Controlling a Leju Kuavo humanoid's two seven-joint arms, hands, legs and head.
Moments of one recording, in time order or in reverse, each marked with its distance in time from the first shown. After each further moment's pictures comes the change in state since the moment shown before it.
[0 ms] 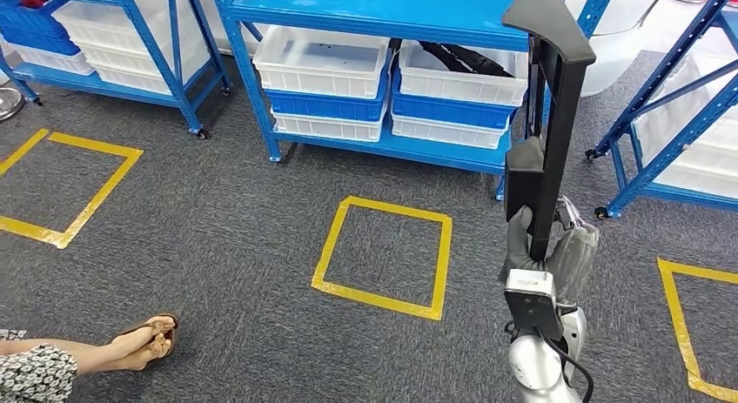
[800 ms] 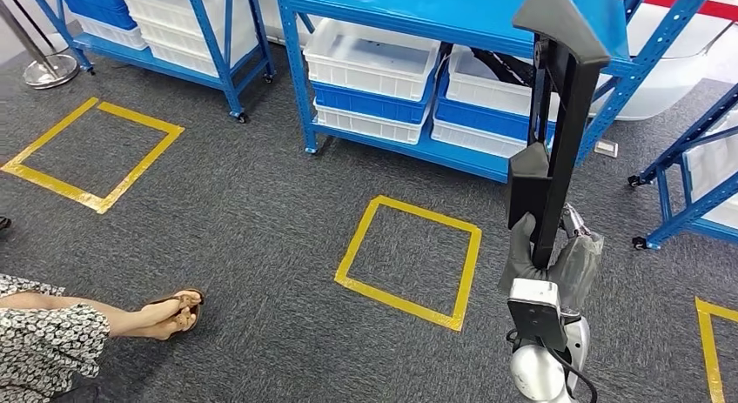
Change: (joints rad) left arm 0.000 -0.001 0.002 0.000 -0.008 0.002 0.002; right arm 0.044 0.006 -0.006 -0.049 0.009 0.009 0.011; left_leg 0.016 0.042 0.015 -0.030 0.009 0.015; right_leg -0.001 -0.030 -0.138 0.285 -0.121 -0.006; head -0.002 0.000
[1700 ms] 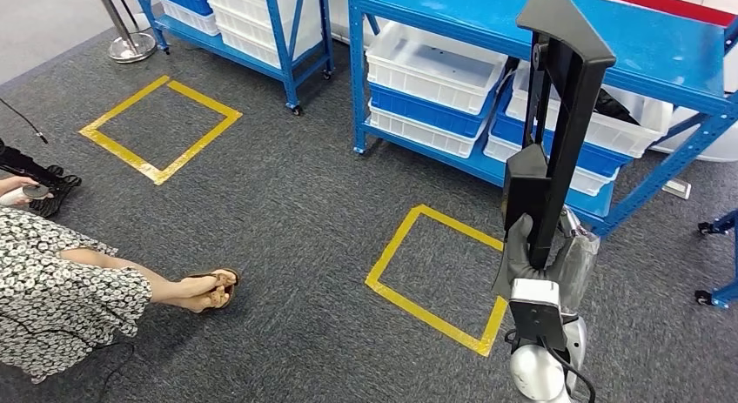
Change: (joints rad) left arm 0.000 -0.001 0.023 0.000 0.009 0.019 0.009; right arm -0.013 0.011 0.001 0.018 -0.031 0.022 -0.015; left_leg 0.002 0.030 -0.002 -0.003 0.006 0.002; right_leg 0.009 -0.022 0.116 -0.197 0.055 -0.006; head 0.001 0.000
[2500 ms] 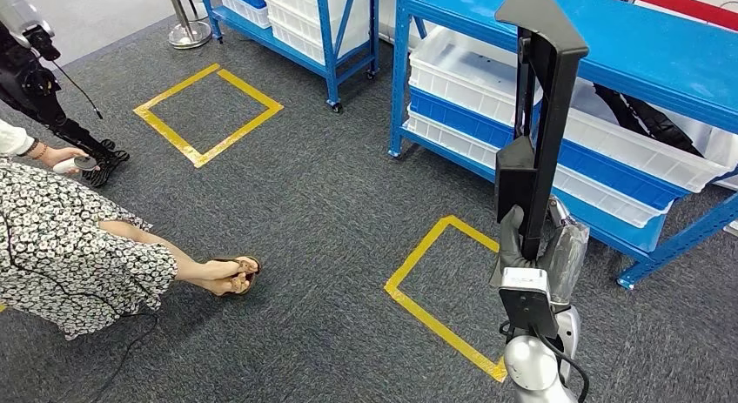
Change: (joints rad) left arm 0.002 -0.002 0.025 -0.001 0.009 0.014 -0.004; right arm -0.023 0.007 0.004 0.018 0.027 0.013 0.019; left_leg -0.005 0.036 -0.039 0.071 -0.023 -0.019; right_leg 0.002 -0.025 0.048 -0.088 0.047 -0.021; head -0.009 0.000
